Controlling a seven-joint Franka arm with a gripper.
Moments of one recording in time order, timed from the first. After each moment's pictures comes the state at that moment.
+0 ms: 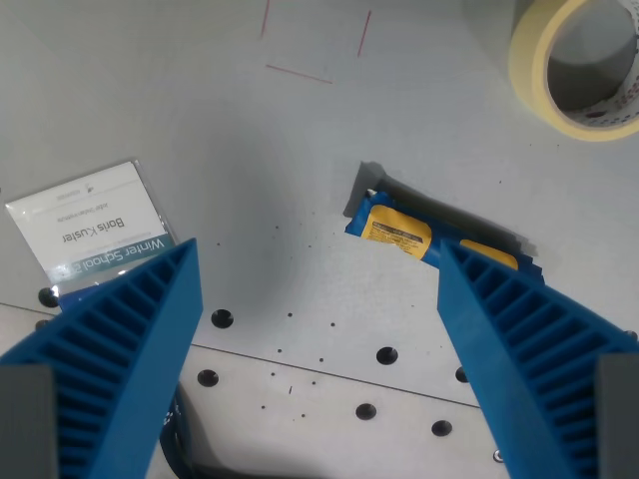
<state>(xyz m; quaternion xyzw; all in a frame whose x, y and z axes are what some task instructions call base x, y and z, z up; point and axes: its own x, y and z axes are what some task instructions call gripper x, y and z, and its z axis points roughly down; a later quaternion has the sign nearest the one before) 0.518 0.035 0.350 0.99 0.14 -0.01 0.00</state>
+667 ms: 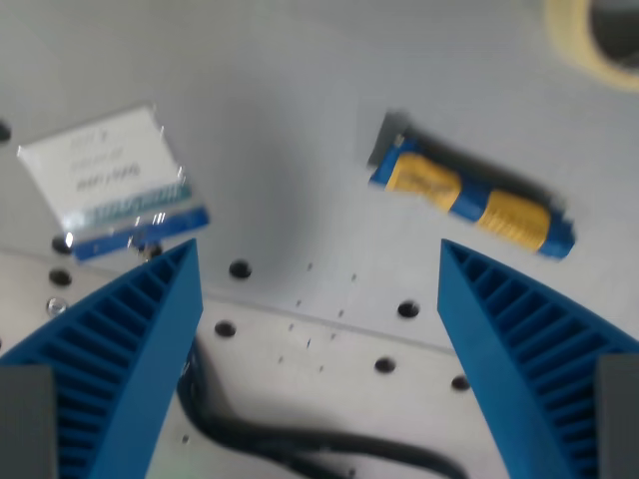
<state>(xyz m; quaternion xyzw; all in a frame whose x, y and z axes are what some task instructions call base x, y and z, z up) 0.485 0.045 0.346 0.99 0.15 -0.04 0.00</state>
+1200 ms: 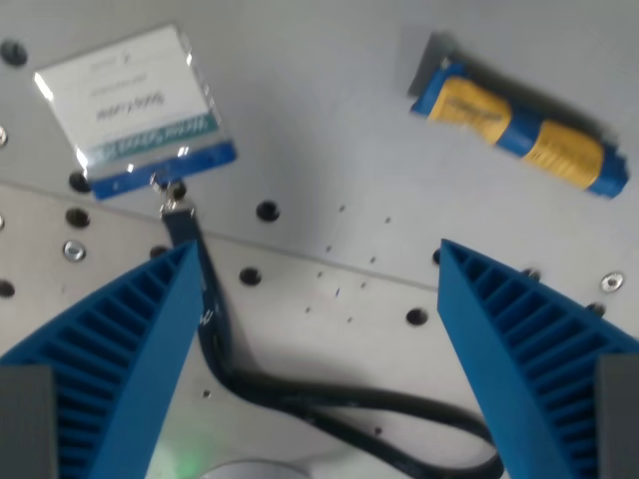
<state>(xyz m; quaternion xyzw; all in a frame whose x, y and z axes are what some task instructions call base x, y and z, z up) 0.437 0.056 0.340 0.99 0.15 -0.05 0.00</state>
